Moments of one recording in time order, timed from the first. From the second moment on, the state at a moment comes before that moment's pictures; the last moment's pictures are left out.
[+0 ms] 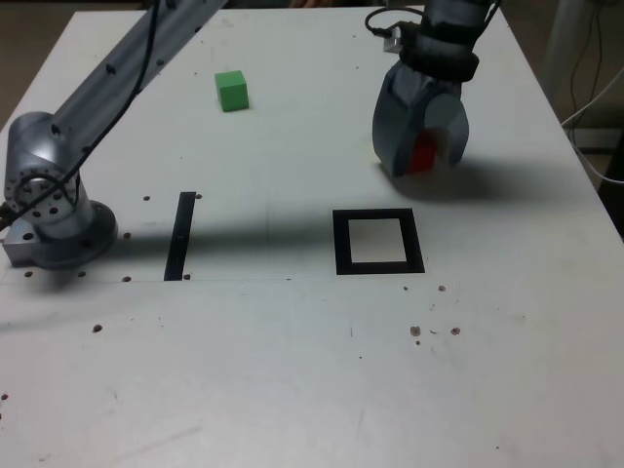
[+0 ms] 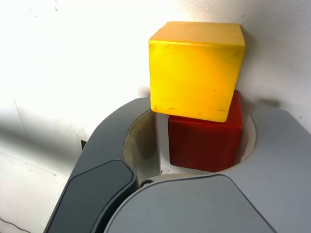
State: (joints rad) arm 0.28 2.46 -2.20 1.58 -0.04 0.01
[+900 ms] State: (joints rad) arm 0.21 2.34 -2.13 1.60 -0.02 0.01
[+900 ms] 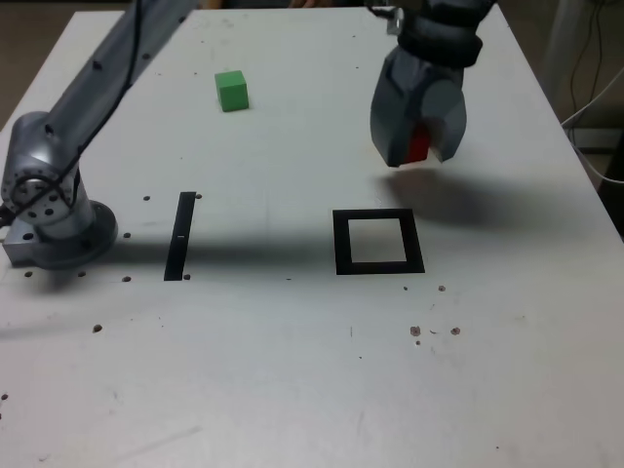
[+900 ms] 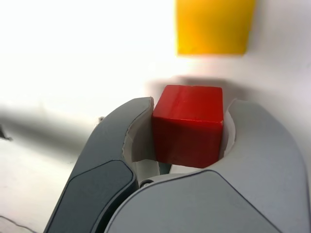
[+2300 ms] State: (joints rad) arm -0.06 2.14 -1.69 1.37 -0.09 0.00
